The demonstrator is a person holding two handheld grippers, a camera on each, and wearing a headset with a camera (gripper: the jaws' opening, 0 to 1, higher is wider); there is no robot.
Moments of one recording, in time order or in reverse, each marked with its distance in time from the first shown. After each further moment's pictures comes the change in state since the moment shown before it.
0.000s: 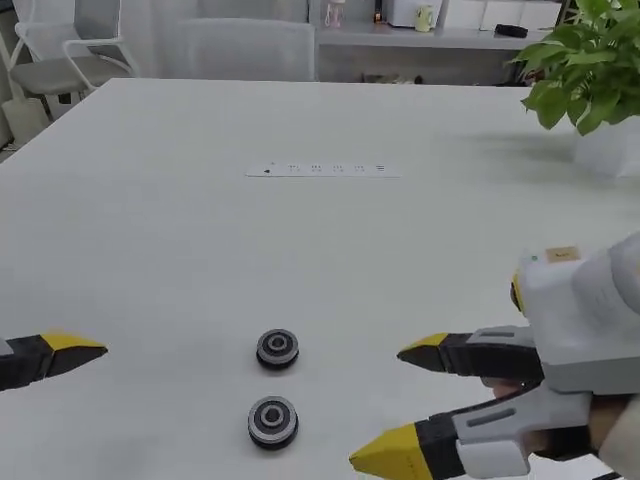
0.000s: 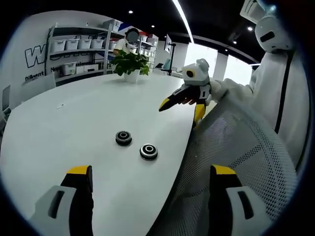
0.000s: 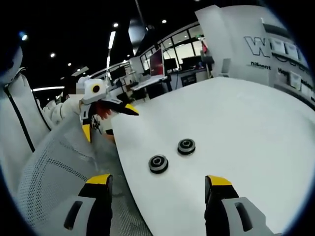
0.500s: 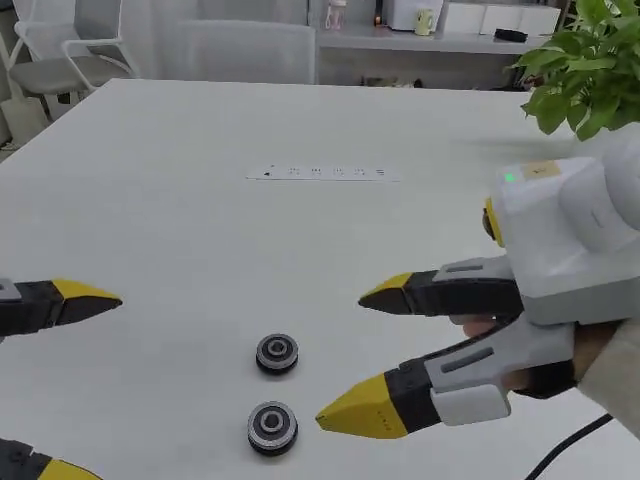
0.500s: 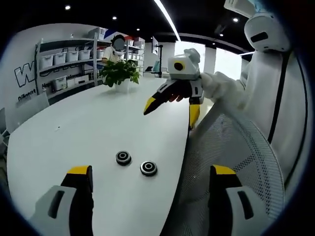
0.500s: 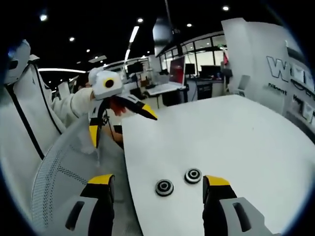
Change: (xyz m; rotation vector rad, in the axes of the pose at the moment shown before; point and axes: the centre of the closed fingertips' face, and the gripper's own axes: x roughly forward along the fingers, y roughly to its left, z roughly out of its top) left arm -0.009 -0.002 0.045 0.137 -0.022 -0.033; right arm 0.010 0.034 0.060 -0.225 0.031 0.079
